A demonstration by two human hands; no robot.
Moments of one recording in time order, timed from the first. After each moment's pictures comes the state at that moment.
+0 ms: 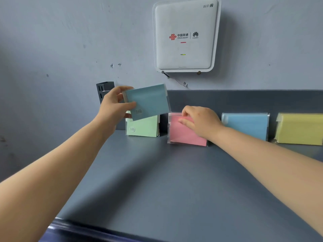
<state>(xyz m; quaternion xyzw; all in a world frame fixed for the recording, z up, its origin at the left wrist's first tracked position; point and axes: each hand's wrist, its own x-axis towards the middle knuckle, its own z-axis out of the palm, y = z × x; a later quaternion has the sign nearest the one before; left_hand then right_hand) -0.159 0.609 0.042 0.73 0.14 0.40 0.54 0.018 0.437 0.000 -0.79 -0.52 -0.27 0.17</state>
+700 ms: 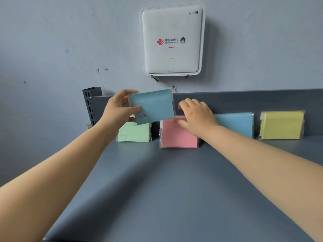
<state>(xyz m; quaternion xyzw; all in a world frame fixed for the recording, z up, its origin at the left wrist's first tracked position) -0.139 0.606 0.043 0.74 0.08 0.35 0.56 0.017 0.440 0.007 -0.82 -0.44 -0.35 0.10</state>
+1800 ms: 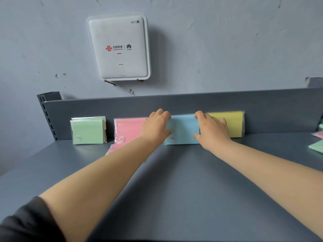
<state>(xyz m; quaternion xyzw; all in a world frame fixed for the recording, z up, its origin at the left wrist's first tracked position) -0.009 0.428 -0.004 0.96 0.07 0.28 0.06 0.059 0.266 -0.017 -0.92 -0.29 -0.26 0.10</state>
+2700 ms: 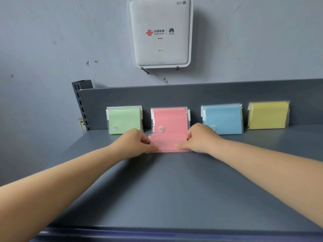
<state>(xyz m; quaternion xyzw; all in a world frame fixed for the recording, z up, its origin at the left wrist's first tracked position) -0.142 0.559 -0.023 0.95 0.16 0.08 0.24 -0.040 0.385 -0.019 -0.93 -0.28 0.03 0.23</state>
